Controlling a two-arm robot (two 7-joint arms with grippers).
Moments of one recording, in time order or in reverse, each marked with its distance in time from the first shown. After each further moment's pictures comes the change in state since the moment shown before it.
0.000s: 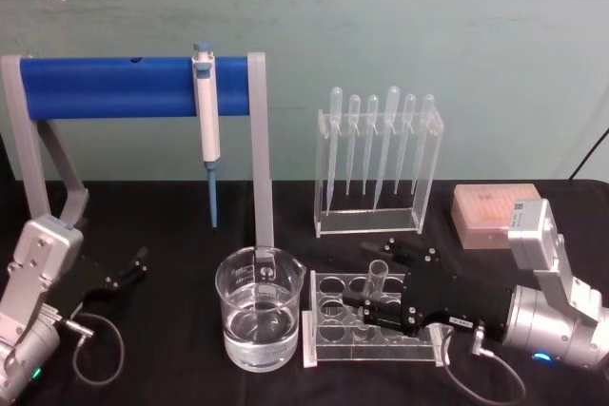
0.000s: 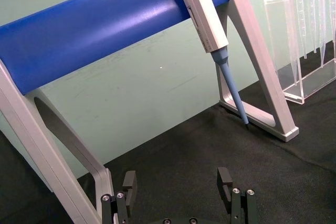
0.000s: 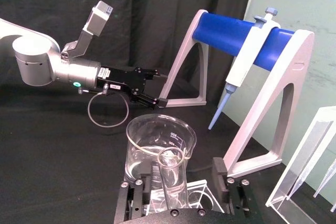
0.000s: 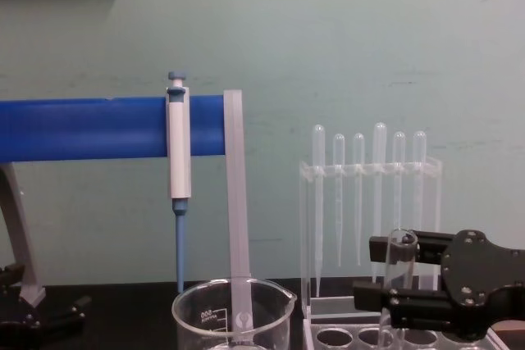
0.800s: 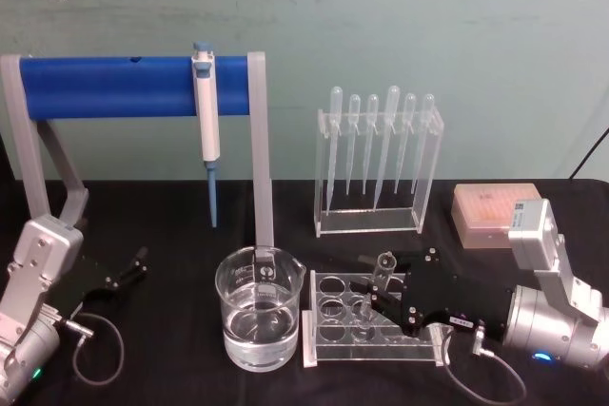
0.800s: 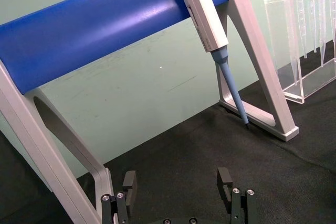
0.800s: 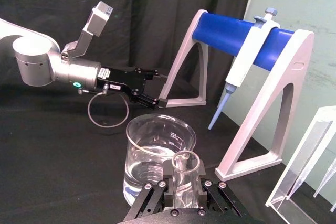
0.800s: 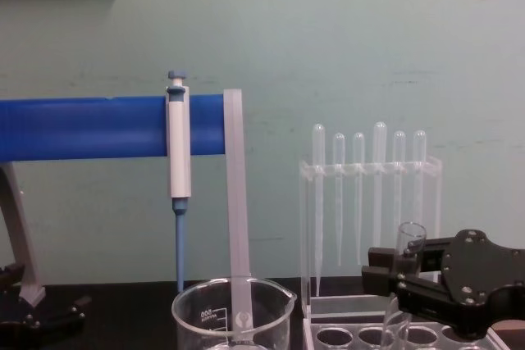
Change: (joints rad) left arm 0.000 0.000 0.000 0.000 0.000 0.000 0.000; right arm -0.001 0.000 0.001 -0.001 0.000 -0.001 0.000
